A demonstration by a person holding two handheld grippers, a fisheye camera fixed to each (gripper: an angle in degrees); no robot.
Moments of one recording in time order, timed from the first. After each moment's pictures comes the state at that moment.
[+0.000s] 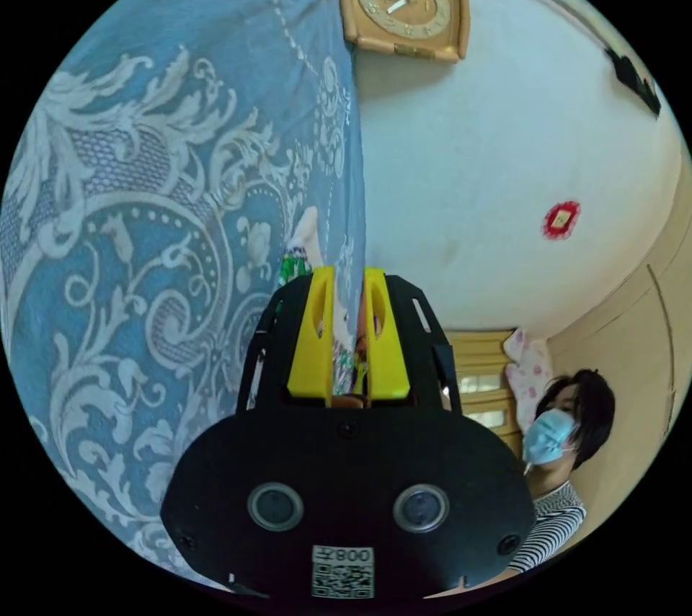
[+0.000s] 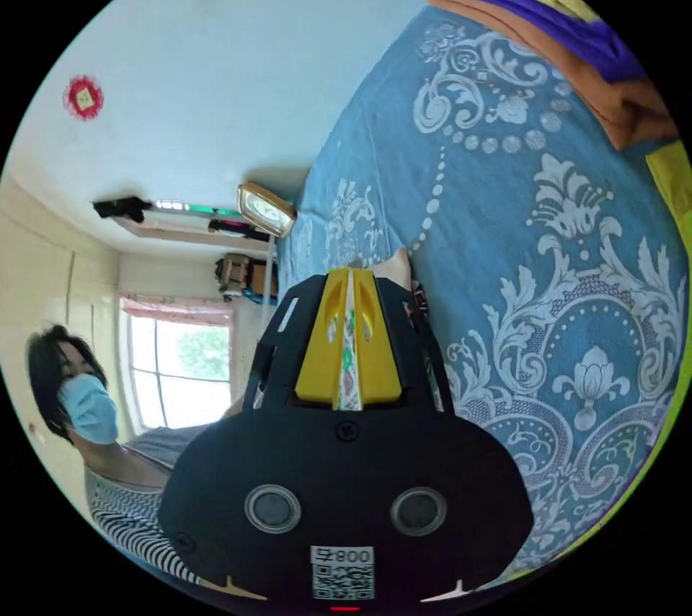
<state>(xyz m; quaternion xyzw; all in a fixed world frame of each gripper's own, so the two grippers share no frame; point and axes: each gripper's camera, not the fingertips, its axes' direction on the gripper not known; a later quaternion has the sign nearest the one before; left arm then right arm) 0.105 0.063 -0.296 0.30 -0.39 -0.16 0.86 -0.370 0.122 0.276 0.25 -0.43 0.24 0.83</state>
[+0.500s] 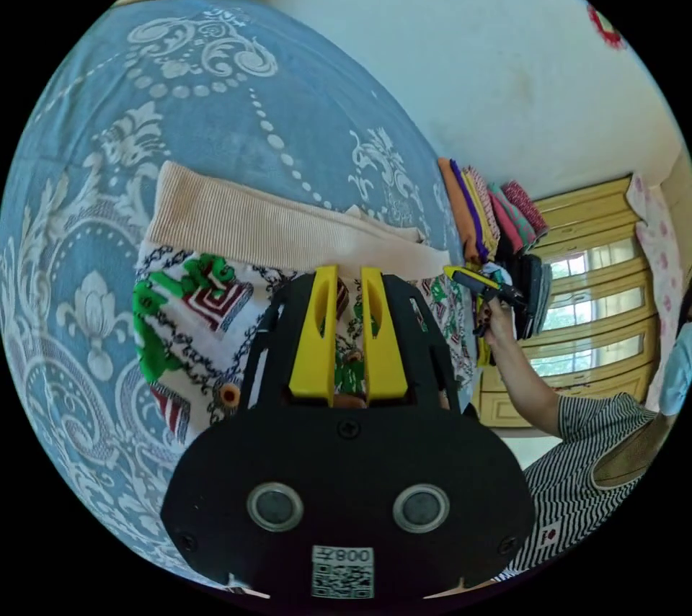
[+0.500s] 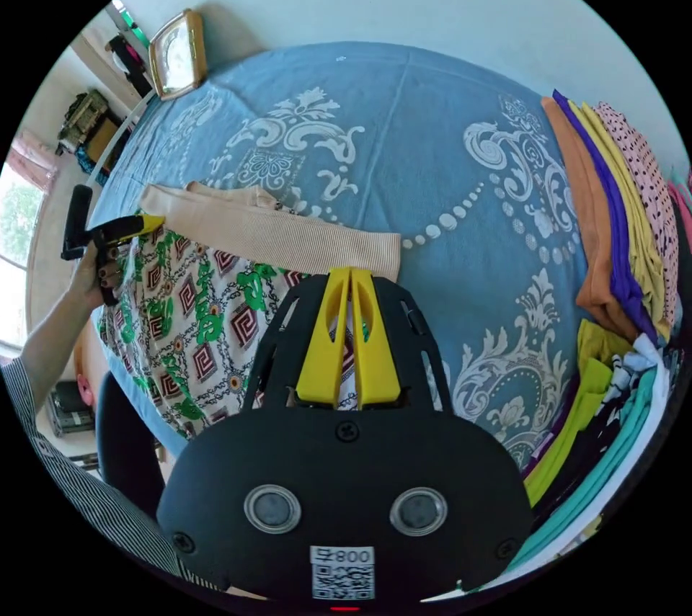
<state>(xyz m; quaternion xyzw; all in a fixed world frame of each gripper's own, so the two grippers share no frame) 0.080 -0.037 -0.183 0.02 -0.60 -0.11 0.79 -0.539 0.002 0.193 0.15 -0.04 0.11 0.98</state>
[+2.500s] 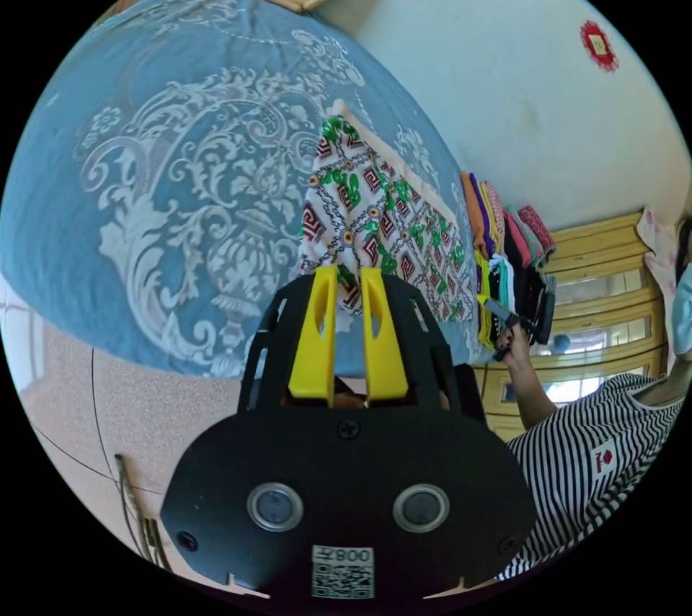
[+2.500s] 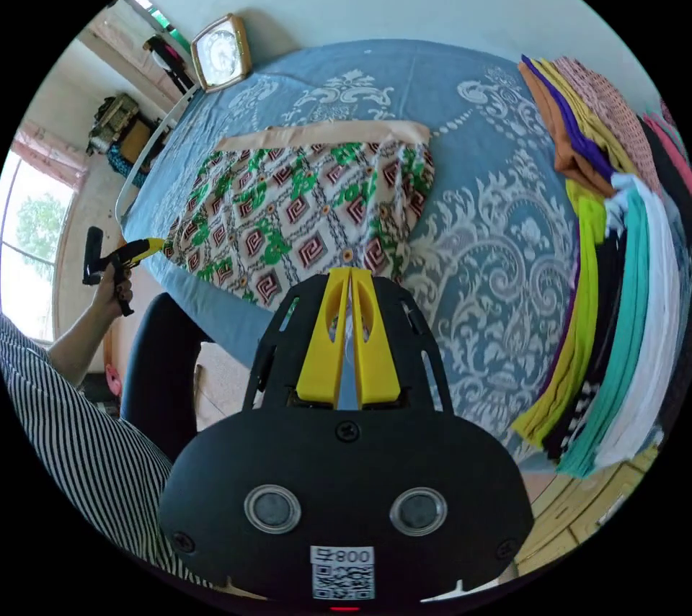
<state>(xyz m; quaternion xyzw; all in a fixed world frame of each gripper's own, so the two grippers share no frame) 0.261 0.374 -0.227 0.14 -0.65 -0.15 0.73 -0.569 0.346 0.042 0.14 -0.10 0.13 0.98</state>
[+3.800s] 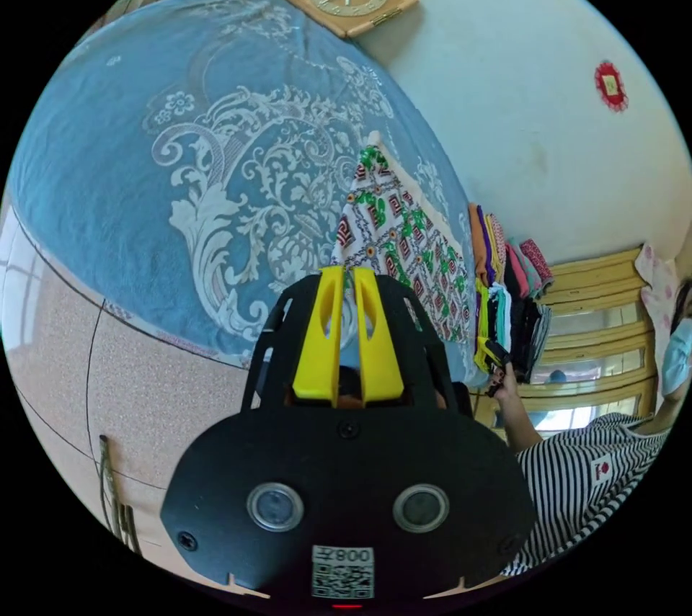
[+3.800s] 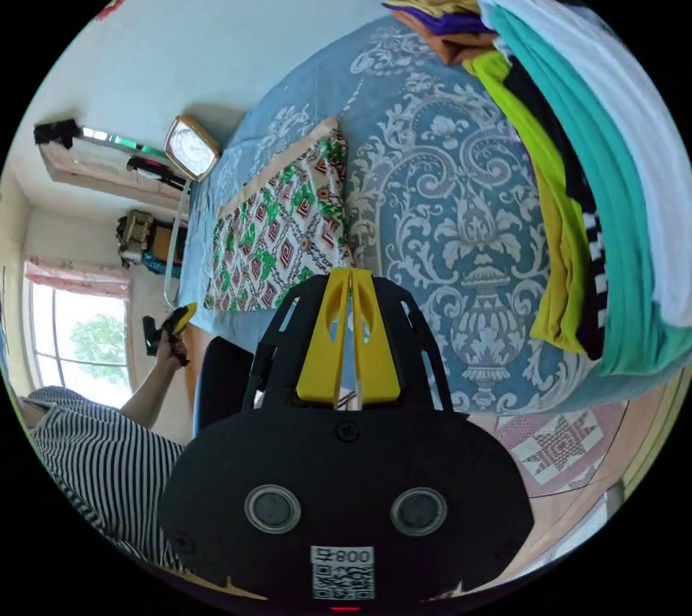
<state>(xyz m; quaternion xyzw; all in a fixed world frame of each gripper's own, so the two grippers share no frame) 0.350 0.527 -0.237 0.18 -0.66 -0.16 0.72 -0.498 0.520 0.068 0.18 -0.22 0.27 0.92</state>
